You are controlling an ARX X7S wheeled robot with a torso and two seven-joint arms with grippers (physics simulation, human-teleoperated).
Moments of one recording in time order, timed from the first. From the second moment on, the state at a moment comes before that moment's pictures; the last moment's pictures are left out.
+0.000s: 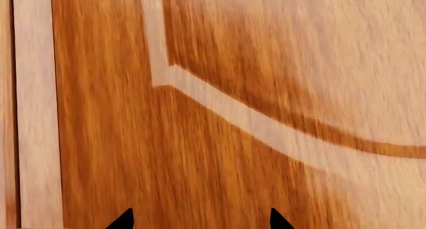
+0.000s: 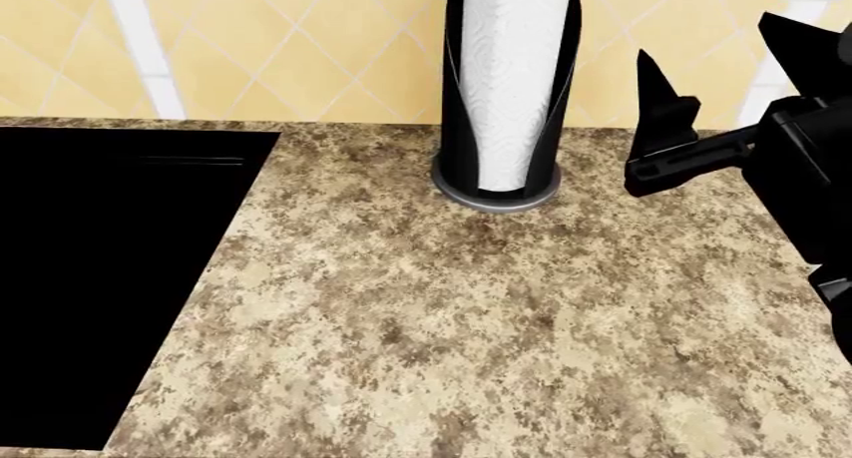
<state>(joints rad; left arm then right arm) -2.34 -0.22 0.01 -0.40 -0.33 -1.47 0.33 1.08 1.11 -0.59 -0.60 1.25 0.51 0.60</state>
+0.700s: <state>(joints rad) -2.36 -0.10 0.09 -0.57 0.12 -1.16 0.90 1.03 1.13 -0.57 -0.62 1.25 0.47 0.61</state>
